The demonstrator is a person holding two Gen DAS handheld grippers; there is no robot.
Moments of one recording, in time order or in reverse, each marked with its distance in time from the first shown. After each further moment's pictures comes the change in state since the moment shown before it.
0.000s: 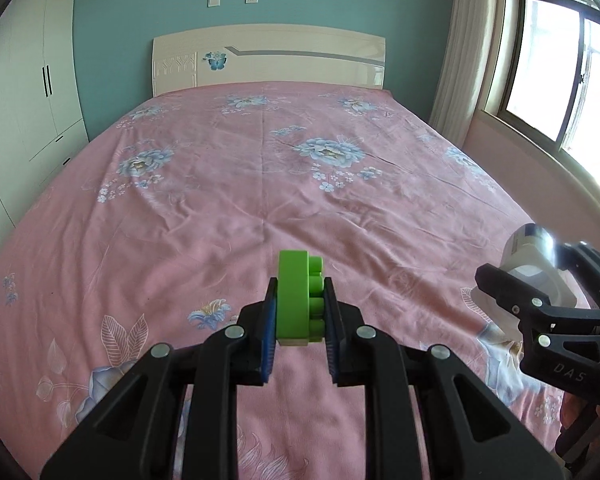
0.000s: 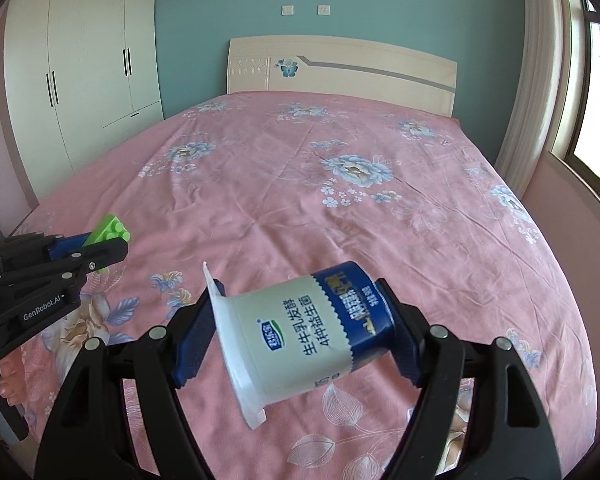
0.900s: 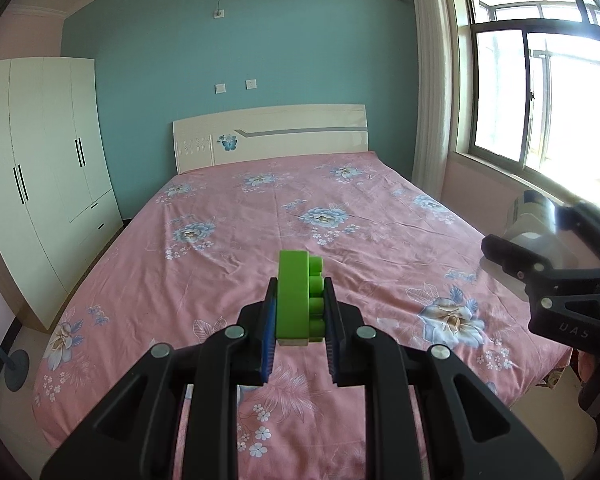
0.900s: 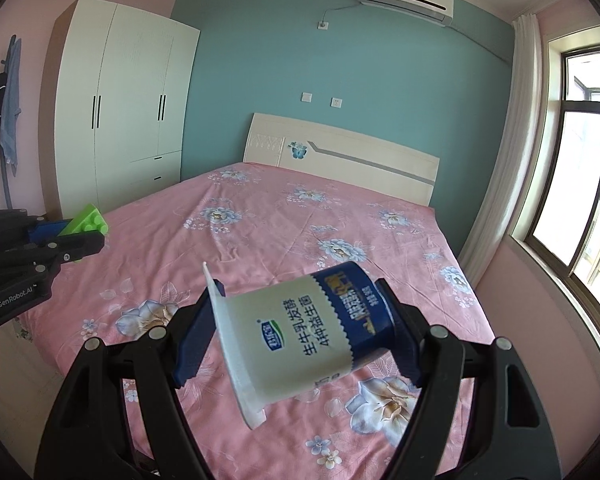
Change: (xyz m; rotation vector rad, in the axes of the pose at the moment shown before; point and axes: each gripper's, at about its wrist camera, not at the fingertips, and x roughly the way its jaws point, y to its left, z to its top) left arm -0.324 -0.023 -0.058 0.097 -0.227 0.054; right arm -0.343 0.083 -0.029 -0.142 -0.260 -0.059
